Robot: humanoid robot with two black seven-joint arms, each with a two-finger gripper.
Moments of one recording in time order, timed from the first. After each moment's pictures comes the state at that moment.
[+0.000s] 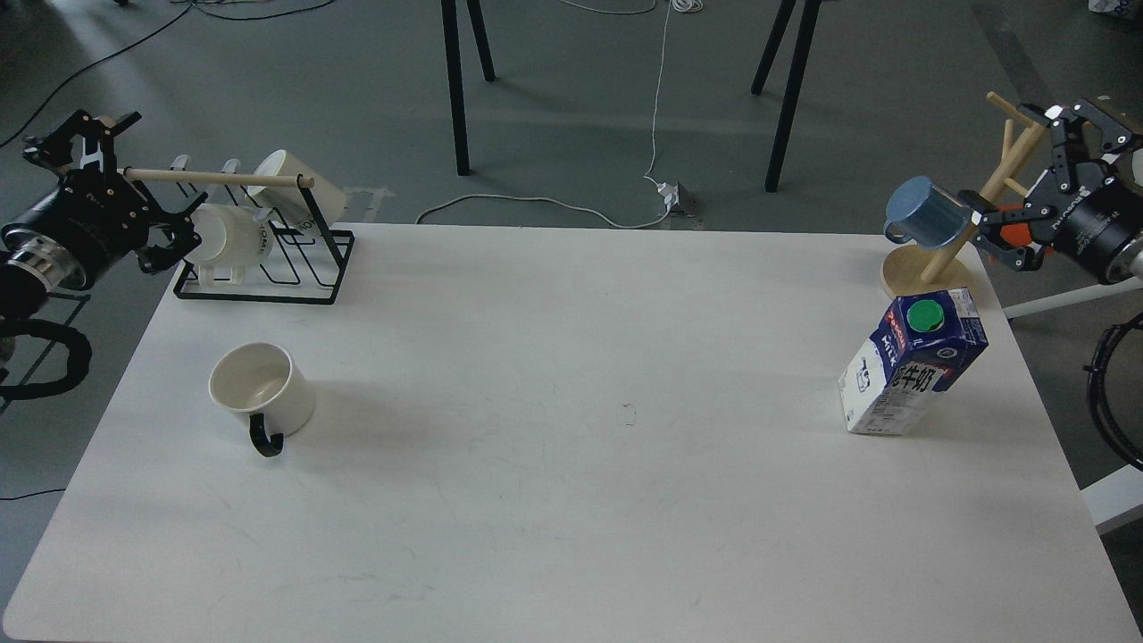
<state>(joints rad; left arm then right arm) -0.71 0.72 -0.56 -0.71 -0.20 -0.49 -0.11 0.67 -0.76 0.72 0.83 0.00 0.49 0.04</state>
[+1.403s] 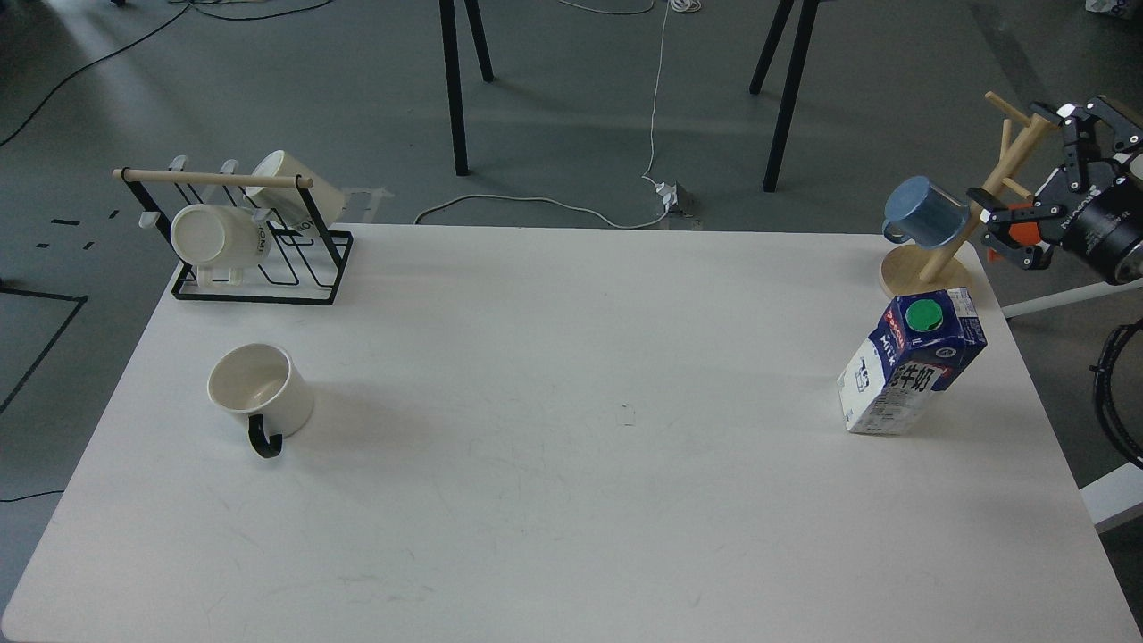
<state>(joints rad) -1.04 0.80 -0.56 -0.26 0.26 -0.49 -0.12 0.66 -0.76 0.73 0.83 0.01 0.49 0.05</state>
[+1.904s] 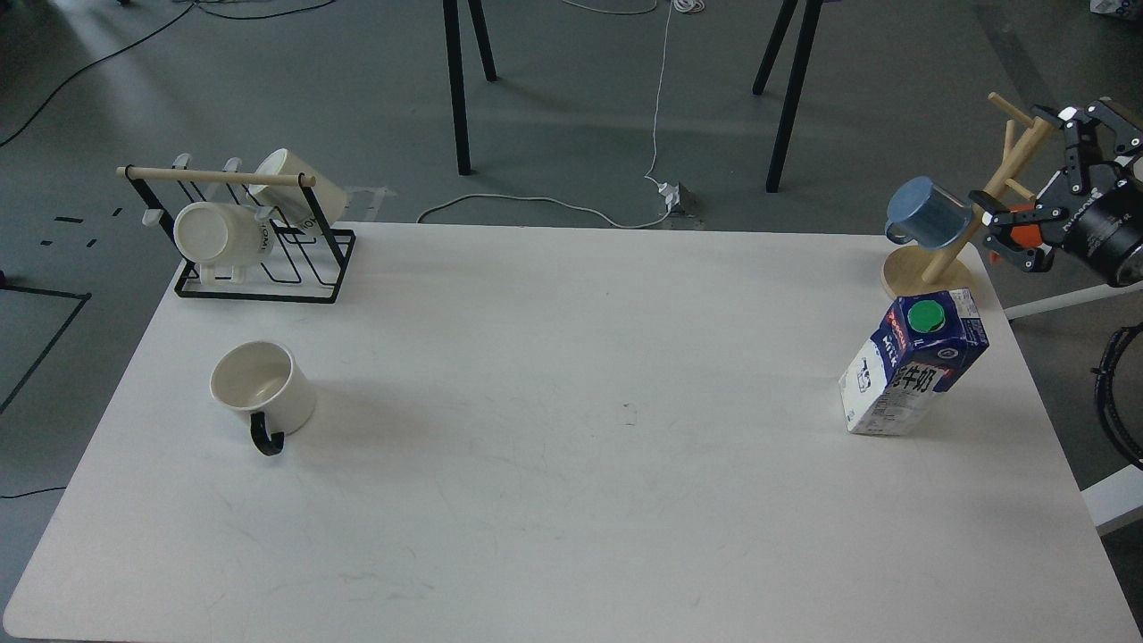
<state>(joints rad) -1.04 0.89 -0.55 -0.22 0.29 -0.49 -0.13 0.66 -0.76 0.73 0.82 0.01 0.49 0.05</state>
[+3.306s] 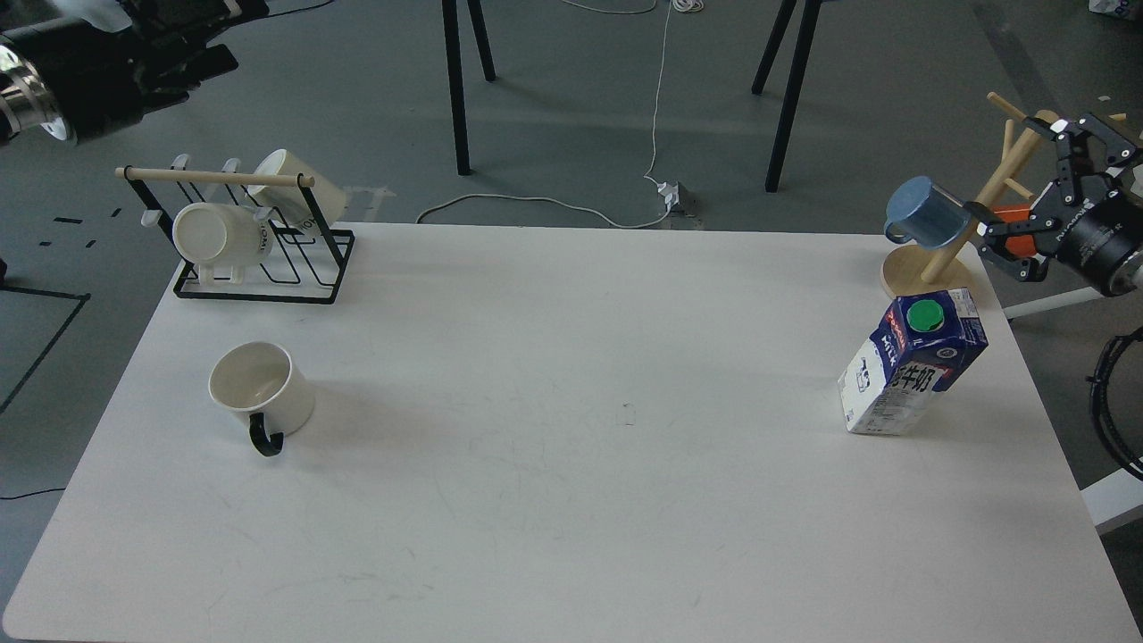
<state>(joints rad) -1.02 0.87 -0.56 -0.99 1.09 -0.49 -0.38 0.65 -0.75 0.72 0.82 0.00 0.49 0.05</state>
